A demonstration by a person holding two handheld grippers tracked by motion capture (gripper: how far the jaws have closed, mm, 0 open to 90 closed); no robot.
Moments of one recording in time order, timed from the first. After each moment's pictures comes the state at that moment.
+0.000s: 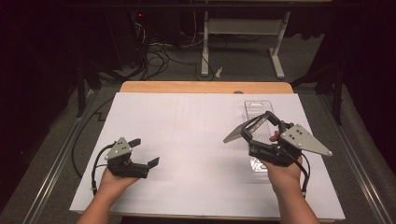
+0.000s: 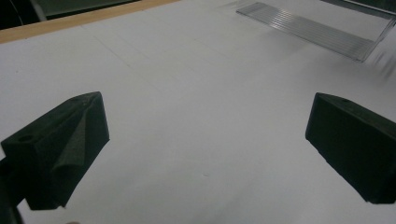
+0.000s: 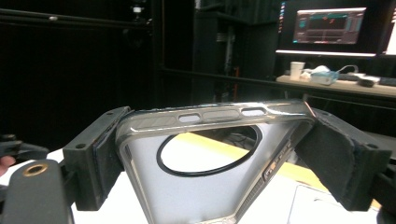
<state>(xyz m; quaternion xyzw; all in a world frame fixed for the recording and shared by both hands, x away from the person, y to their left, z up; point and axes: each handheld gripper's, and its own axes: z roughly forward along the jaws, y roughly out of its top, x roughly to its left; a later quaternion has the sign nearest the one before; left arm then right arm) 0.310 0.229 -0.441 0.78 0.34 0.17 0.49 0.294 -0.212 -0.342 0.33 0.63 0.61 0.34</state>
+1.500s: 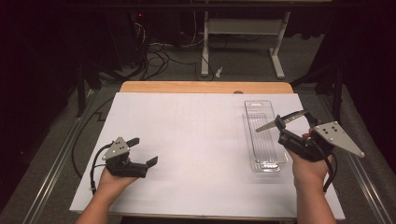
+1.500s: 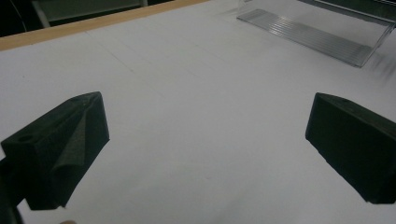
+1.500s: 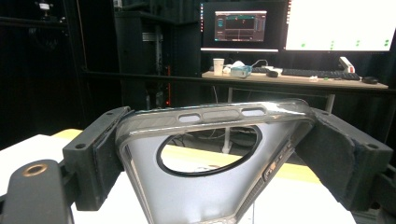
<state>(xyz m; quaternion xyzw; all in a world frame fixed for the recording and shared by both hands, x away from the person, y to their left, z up) 0.310 0.233 -0.439 0.78 0.34 0.18 0.50 0.302 -0.276 -0.341 0.42 0.57 0.56 0.42</state>
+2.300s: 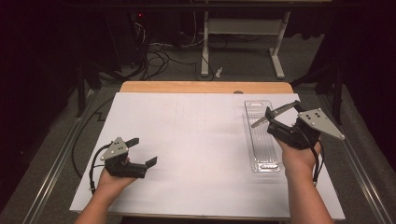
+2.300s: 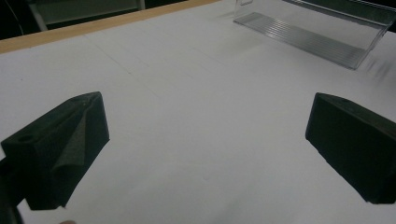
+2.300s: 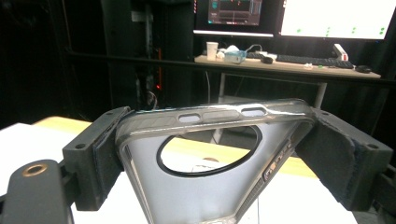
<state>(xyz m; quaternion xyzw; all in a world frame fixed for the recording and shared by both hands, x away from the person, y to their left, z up) 0.308 0.235 -0.438 0.78 0.33 0.17 0.51 0.329 -0.251 -0.333 0.44 0.59 0.52 0.43</state>
